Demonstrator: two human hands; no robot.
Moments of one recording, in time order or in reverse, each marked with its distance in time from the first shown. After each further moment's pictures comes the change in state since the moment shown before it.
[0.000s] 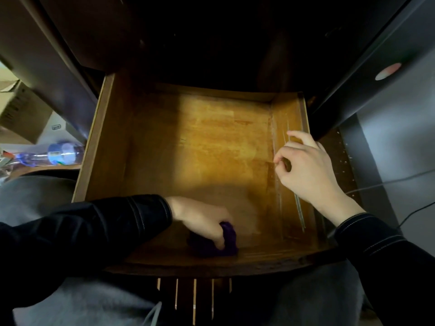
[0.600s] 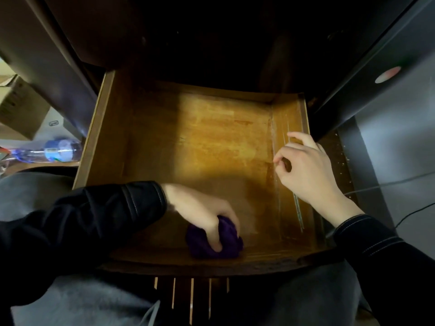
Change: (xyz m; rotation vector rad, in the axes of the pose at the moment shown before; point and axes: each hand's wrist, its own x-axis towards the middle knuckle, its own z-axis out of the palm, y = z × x) left_hand -0.012 0.007 -0.009 -0.100 -0.050 0.136; right_hand 0.001 0.002 0.002 0.013 0.013 -0.002
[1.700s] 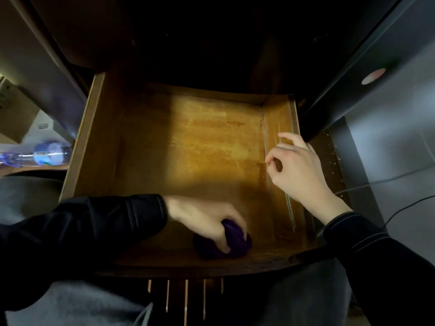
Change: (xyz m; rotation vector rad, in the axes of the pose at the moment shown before) left_hand 0.015 0.008 0.016 0.000 0.148 0.134; right_hand -0.001 0.000 -0.001 -0.007 -0.002 -0.004
